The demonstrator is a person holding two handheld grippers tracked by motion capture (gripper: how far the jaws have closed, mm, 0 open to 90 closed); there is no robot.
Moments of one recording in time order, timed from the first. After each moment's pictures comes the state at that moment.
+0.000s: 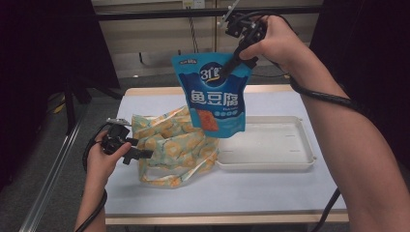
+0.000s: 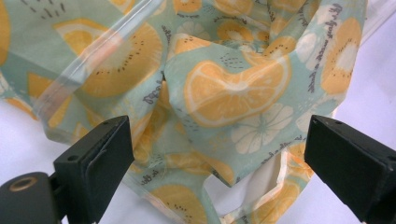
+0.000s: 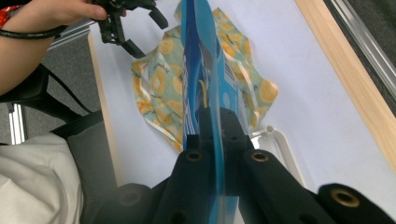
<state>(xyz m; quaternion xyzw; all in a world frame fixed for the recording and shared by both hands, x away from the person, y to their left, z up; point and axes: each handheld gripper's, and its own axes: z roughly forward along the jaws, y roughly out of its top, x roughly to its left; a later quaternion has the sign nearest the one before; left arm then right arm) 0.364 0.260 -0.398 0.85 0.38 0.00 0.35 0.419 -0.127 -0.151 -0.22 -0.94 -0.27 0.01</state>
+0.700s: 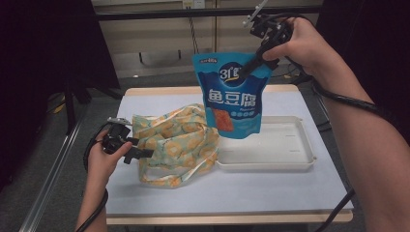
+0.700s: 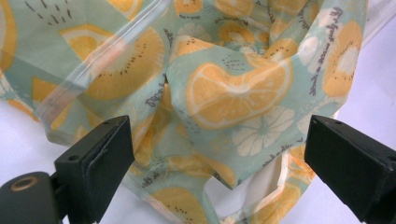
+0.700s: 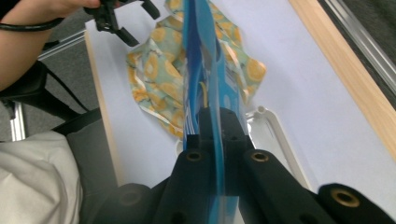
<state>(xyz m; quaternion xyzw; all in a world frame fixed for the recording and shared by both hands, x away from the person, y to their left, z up) 0.365 0.258 -0.398 0.85 0.38 0.00 0.35 0.413 -0.173 -0.154 -0.24 -0.93 -0.29 0.00</state>
